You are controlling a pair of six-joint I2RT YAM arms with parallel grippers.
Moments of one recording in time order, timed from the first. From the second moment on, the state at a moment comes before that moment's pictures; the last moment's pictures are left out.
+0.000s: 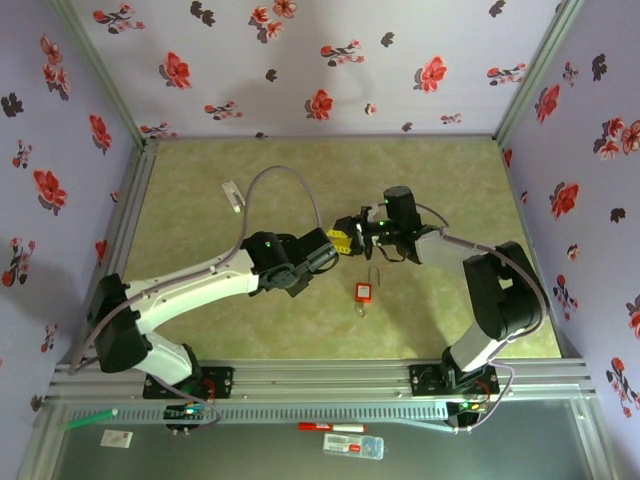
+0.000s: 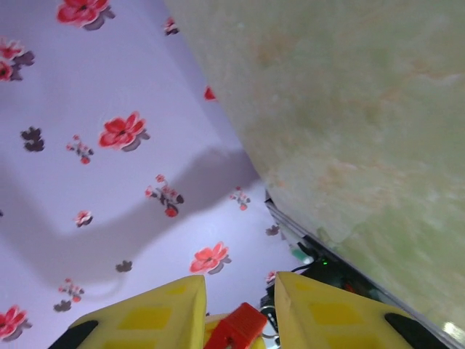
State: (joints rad) left arm -1.11 1.49 1.30 -1.05 -0.47 -0.10; right arm 0.44 1.63 0.83 0.24 -0.99 1.51
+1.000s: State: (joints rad) left arm -1.03 1.46 1.24 -0.97 -0.45 -0.01; right arm 0.54 1.54 0.68 0.74 -0.89 1.89
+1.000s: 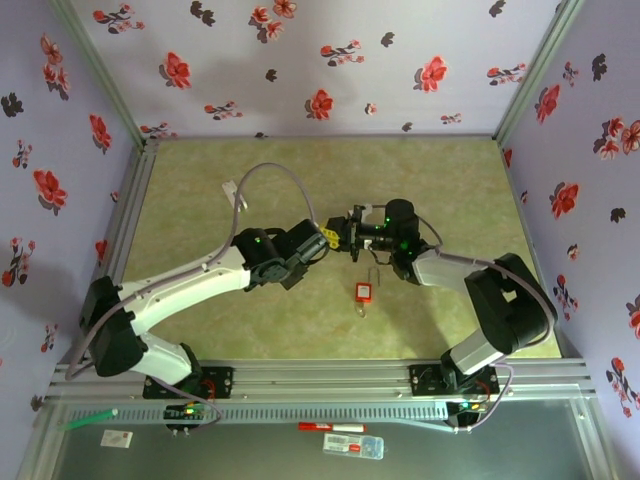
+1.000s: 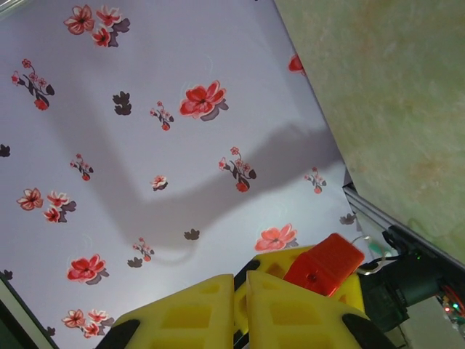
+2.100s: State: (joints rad) left arm -0.94 1.44 1.31 -0.95 0.10 -0.15; right arm 0.44 1.35 0.82 -0.12 -0.90 1.03
